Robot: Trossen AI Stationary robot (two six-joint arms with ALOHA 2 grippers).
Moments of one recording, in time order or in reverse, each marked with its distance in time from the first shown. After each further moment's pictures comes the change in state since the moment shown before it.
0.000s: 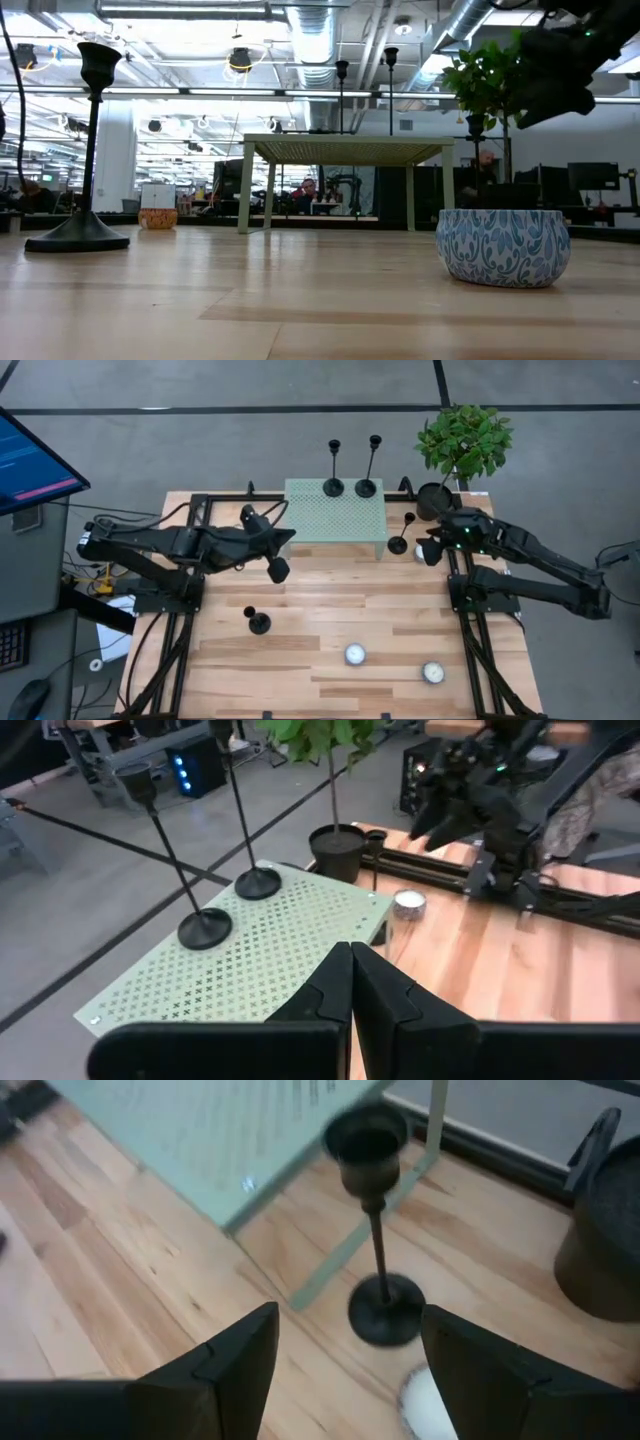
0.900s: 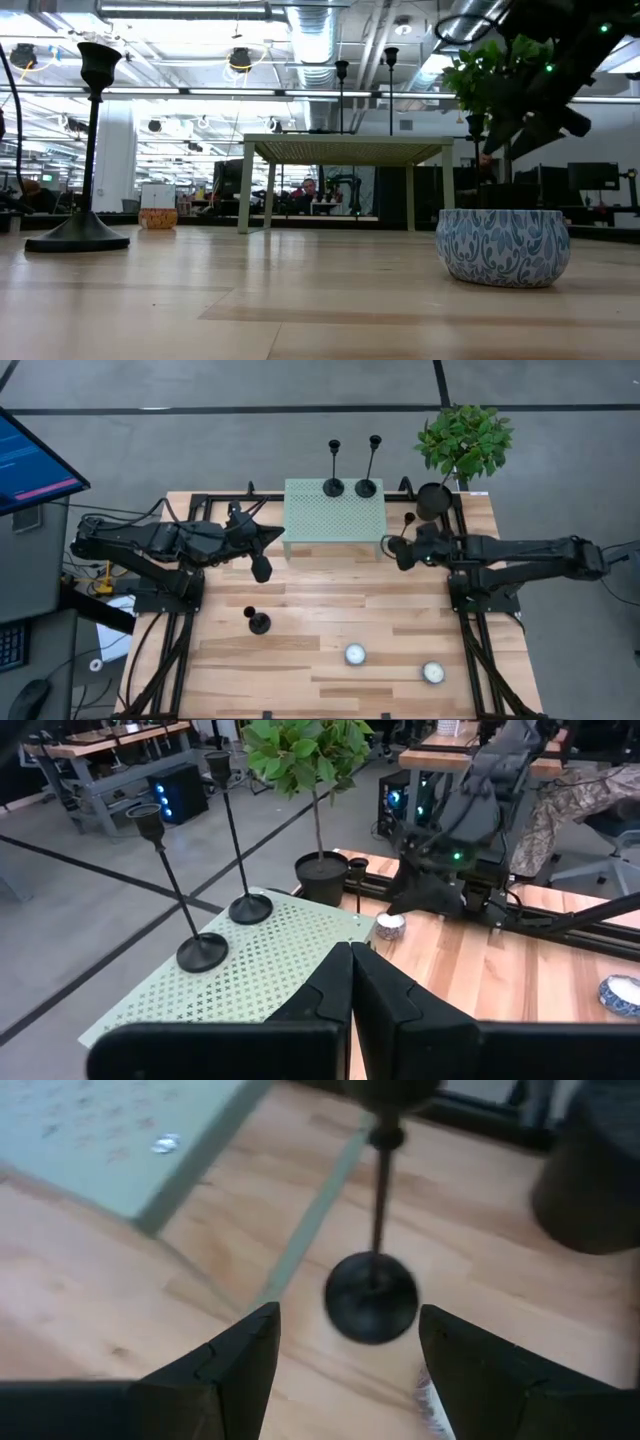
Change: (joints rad) left arm -0.035 -0.092 0.000 -0.008 0.018 0.050; right arm 0.371 0.314 -0.083 0.104 0.479 0.490
